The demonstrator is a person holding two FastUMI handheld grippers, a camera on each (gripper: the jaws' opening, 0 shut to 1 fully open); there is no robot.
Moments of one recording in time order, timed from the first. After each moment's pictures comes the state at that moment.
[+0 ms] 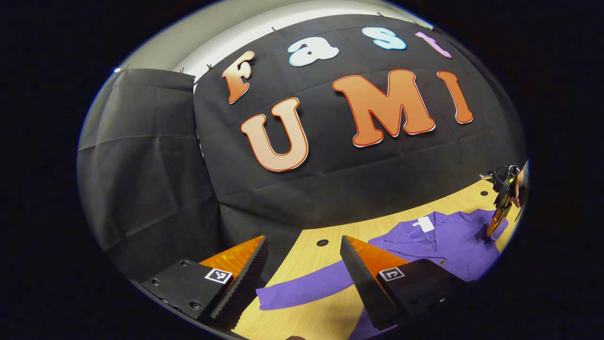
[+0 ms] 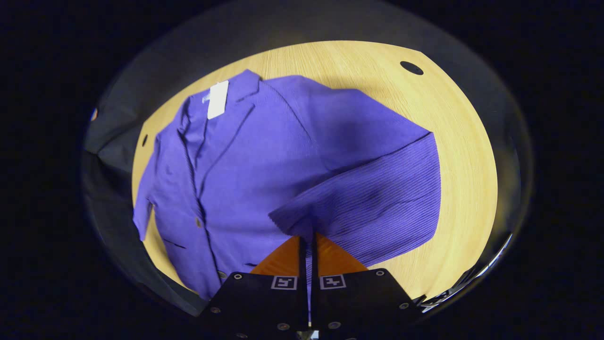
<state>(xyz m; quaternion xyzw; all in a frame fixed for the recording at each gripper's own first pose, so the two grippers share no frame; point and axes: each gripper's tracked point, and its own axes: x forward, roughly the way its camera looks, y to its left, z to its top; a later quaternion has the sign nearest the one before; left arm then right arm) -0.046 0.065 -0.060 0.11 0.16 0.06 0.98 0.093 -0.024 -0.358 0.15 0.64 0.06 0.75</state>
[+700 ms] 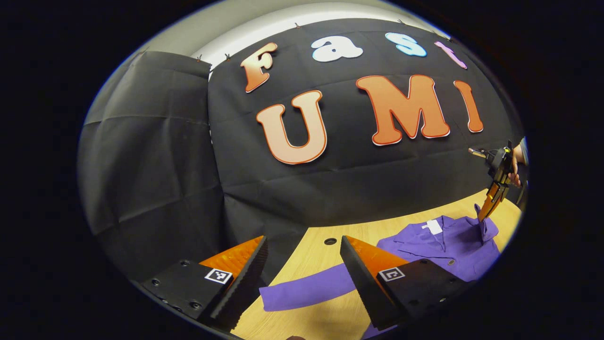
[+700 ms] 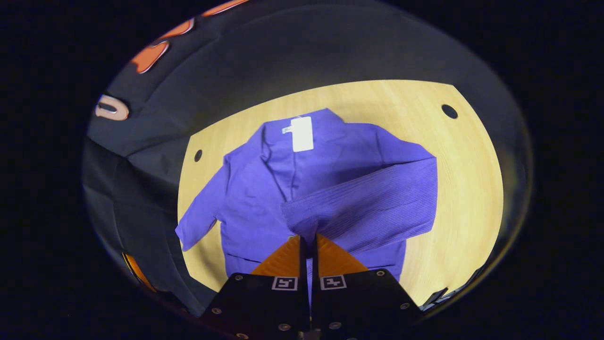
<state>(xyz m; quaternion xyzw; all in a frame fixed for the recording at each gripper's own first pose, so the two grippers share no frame) -0.042 0.125 -0.082 0.07 0.15 0.08 0.98 0.130 0.100 -0.243 0.16 0.59 0.14 0.78</state>
